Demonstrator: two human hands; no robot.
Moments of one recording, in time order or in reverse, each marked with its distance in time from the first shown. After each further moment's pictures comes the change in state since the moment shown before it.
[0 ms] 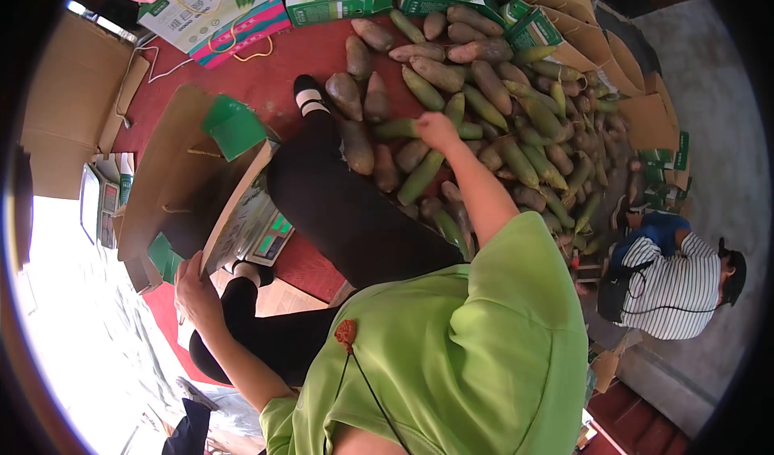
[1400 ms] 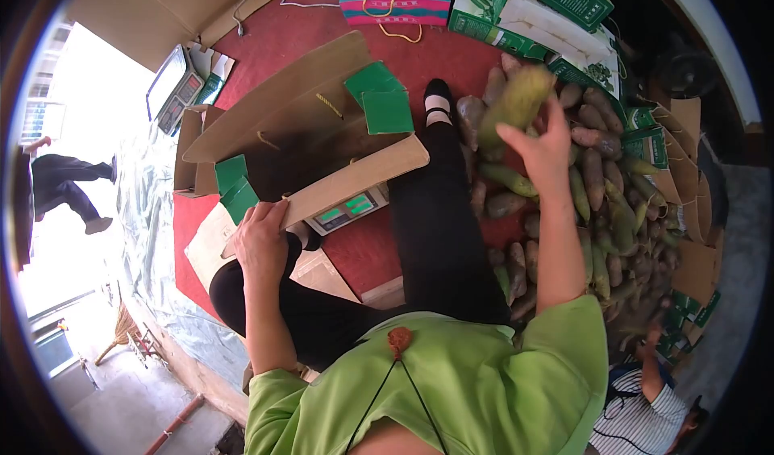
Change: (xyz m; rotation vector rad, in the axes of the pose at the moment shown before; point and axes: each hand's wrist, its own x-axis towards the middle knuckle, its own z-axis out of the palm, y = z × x) left_hand 0.001 -0.006 -0.003 -0.006 0.032 0.012; right_hand -0.029 -0.242 -0.058 0.689 0.104 -0.517
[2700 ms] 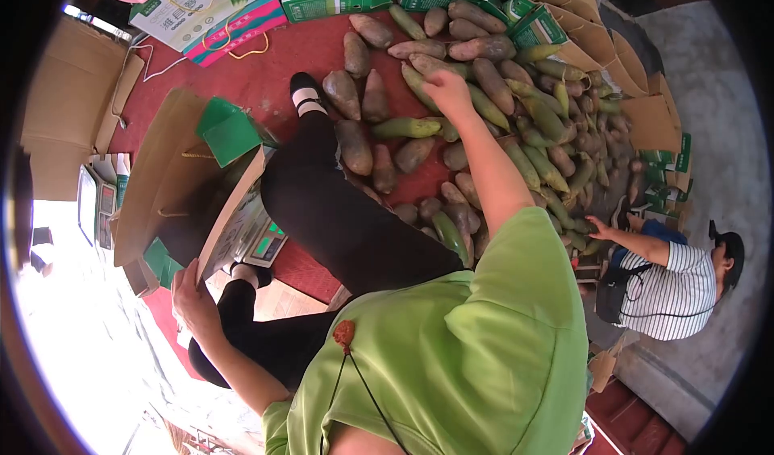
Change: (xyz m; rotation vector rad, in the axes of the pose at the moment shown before) left_hand 0.001 0.004 0.007 -0.044 -0.024 0.025; right_hand -0.025 0.161 -0.134 -0.493 0.153 0.417
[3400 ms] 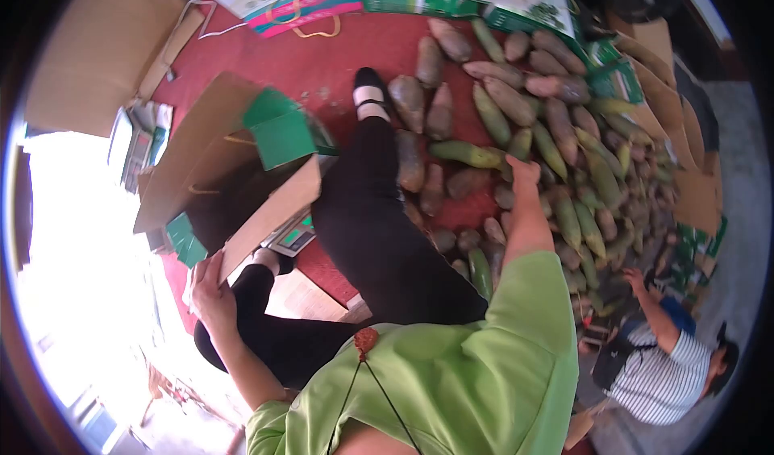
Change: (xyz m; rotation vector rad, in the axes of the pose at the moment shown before) left_hand 0.005 0.012 -0.006 0.061 -0.006 -0.081; right_hand -0.002 0.199 0.042 0.205 0.355 0.740
